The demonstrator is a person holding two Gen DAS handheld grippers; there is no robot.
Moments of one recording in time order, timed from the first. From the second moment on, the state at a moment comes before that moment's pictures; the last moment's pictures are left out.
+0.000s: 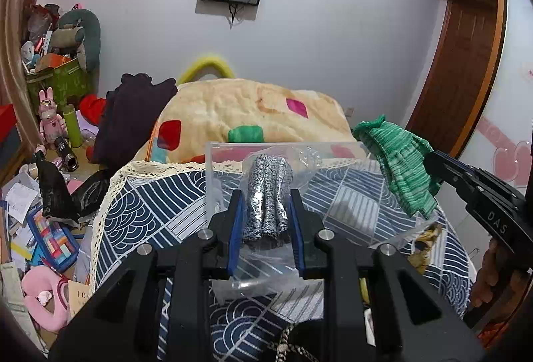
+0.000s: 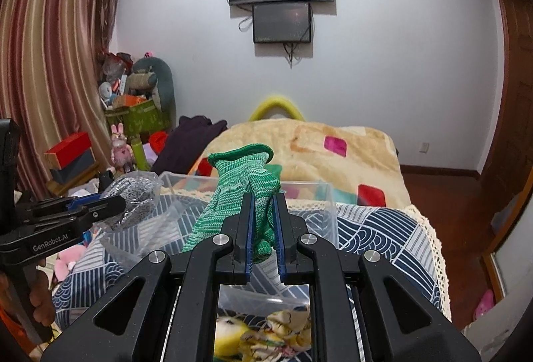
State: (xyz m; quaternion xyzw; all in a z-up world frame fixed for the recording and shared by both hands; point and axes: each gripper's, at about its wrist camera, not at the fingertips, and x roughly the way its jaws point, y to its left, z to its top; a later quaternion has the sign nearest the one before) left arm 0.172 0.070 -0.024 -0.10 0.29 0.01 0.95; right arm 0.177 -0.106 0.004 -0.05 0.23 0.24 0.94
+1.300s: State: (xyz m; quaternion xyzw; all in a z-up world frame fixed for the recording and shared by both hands) left arm 0.156 0.047 0.003 -0.04 0.28 0.01 0.96; right arm 0.171 -0.119 0.020 -0.05 0.26 0.25 0.93
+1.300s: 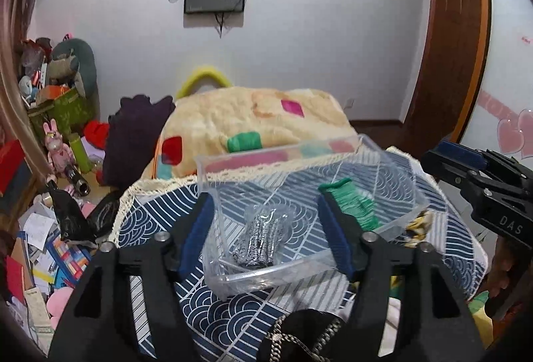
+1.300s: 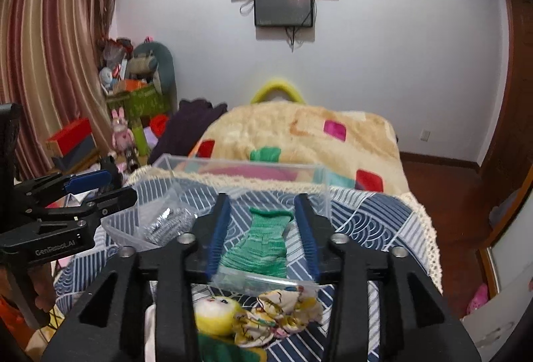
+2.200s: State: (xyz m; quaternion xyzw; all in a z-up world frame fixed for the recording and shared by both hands) left arm 0.102 0.027 -0.067 -0.06 0.35 -0.01 0.94; right arm 0.127 -0.156 -0.019 -0.04 0.27 0.22 0.94
